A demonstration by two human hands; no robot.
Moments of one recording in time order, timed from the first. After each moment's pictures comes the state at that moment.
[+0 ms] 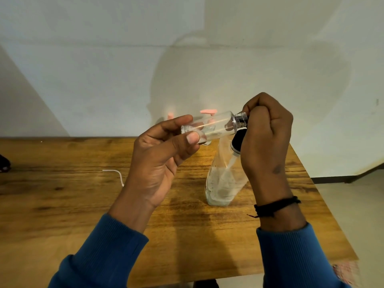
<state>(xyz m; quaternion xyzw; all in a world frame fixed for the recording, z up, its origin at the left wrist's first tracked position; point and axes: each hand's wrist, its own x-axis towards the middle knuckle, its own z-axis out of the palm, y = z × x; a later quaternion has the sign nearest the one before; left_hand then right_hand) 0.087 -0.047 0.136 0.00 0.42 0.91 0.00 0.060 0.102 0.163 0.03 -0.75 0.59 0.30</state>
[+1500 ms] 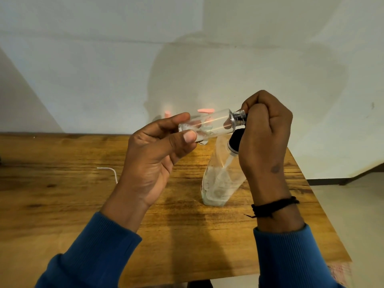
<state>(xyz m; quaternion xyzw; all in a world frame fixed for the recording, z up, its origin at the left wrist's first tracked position) 0.089 -0.046 0.140 -0.01 0.43 0.90 0.00 0.060 0.104 0.164 0.04 -0.75 0.60 0.30</state>
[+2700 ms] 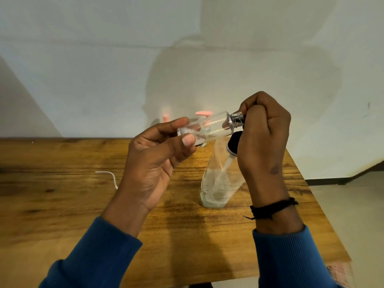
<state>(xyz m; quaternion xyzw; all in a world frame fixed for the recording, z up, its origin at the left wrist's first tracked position) 0.089 -0.043 0.138 -0.01 0.42 0.91 0.00 0.059 0.105 0.165 0.03 -0.74 0.60 0.30</state>
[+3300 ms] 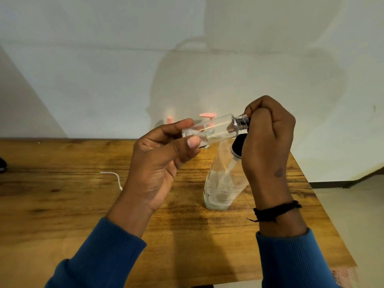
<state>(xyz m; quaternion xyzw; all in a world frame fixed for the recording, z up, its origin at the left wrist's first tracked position) 0.089 -0.045 0.139 0.00 0.42 0.91 0.00 0.059 0.105 0.165 0.03 -0.74 0.59 0.31</state>
